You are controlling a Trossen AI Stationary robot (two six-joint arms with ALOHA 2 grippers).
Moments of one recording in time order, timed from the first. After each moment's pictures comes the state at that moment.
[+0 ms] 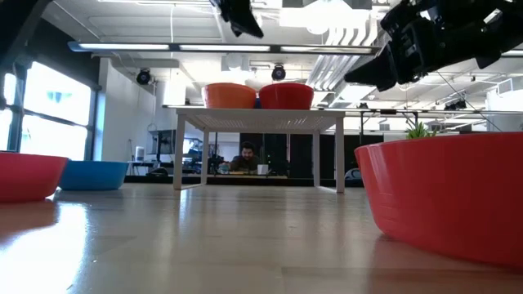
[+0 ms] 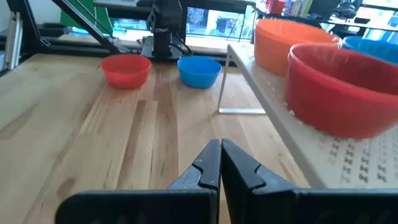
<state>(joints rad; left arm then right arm) 0.50 1.82 2.19 -1.16 0.34 0.49 -0.17 0.92 0.36 0.32 -0.03 -0.11</state>
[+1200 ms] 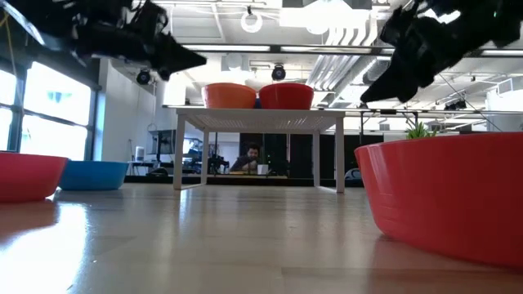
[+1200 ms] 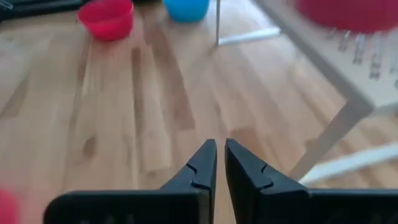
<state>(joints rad) 0.50 0.93 0.43 0.49 0.28 0.04 0.00 0.92 0.50 -0.12 0.18 0.20</state>
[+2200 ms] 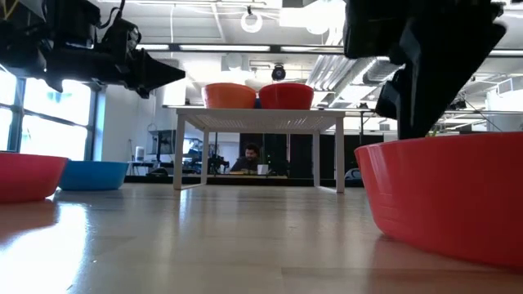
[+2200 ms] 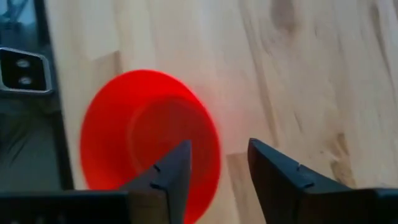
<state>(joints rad) 0.50 0.83 0.16 0.76 0.28 -0.01 0.39 1.66 1.00 -0.40 -0.10 0.70</state>
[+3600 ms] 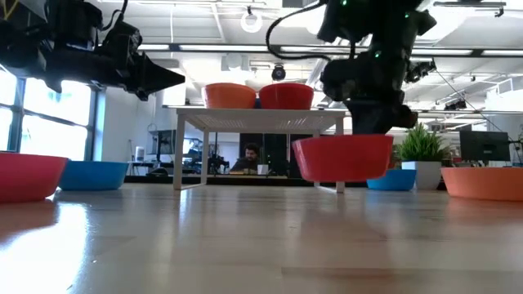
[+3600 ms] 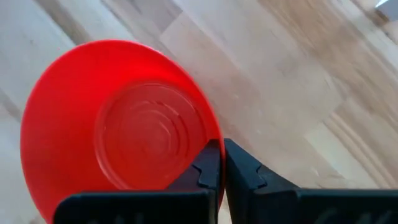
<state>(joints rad) 0.50 0.83 0.16 0.73 0.26 0.00 0.01 1.59 1.00 -0.63 0.04 0.82</state>
